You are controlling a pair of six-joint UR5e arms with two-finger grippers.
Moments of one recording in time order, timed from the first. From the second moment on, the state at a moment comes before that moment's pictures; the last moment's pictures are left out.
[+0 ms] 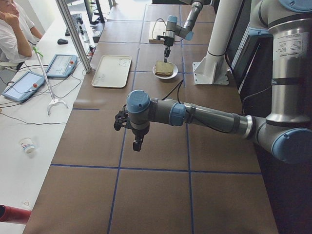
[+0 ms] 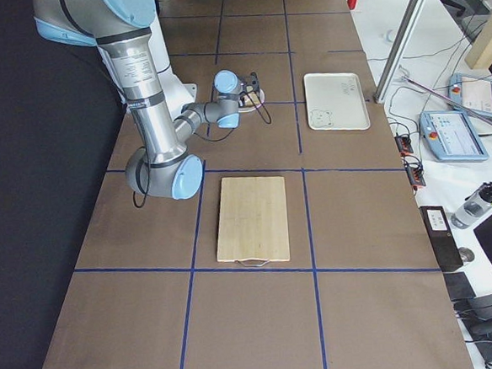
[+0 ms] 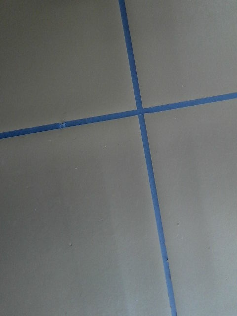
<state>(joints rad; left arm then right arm) -1.52 -1.48 -1.86 -1.52 -2.42 0.04 0.39 -1.18 1.65 -0.54 1.80 1.32</state>
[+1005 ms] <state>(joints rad) -1.50 -1.49 -1.87 -1.52 -2.43 0.00 0.41 -1.20 1.66 -0.55 1.80 1.31</state>
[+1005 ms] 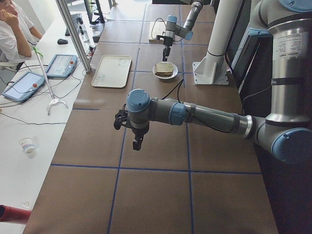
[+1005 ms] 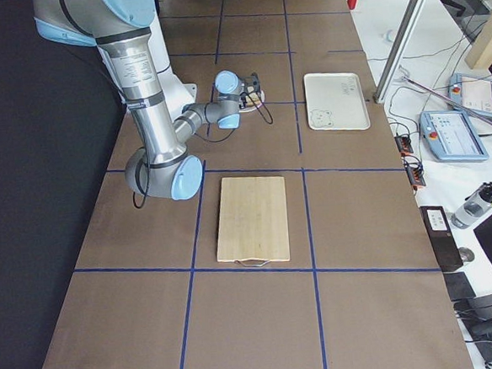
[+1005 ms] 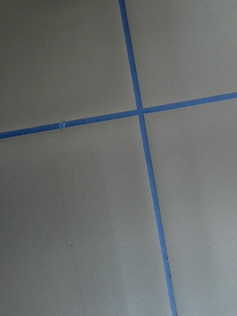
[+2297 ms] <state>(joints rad) -0.74 -1.76 -1.81 -2.46 -2.20 -1.69 0.74 -1.63 1.94 -0.68 2.05 1.31</state>
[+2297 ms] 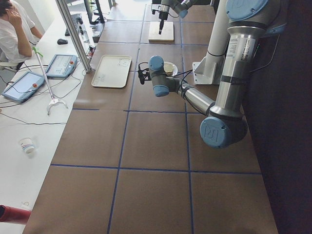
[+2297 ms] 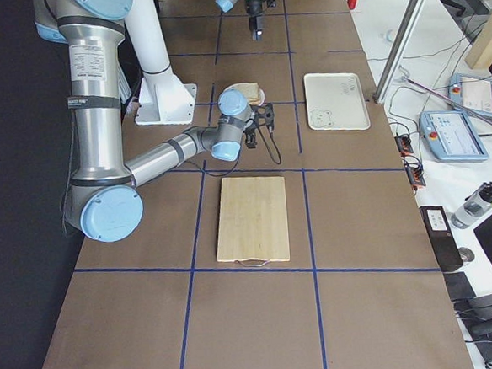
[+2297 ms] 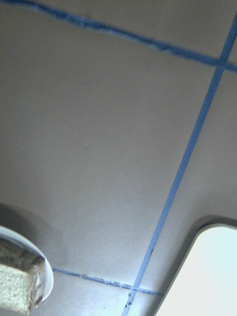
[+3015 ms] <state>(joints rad) -0.50 -1.82 -1.64 -2.88 -1.89 -1.83 0.75 -1.67 1.95 -0.68 2.05 1.31</state>
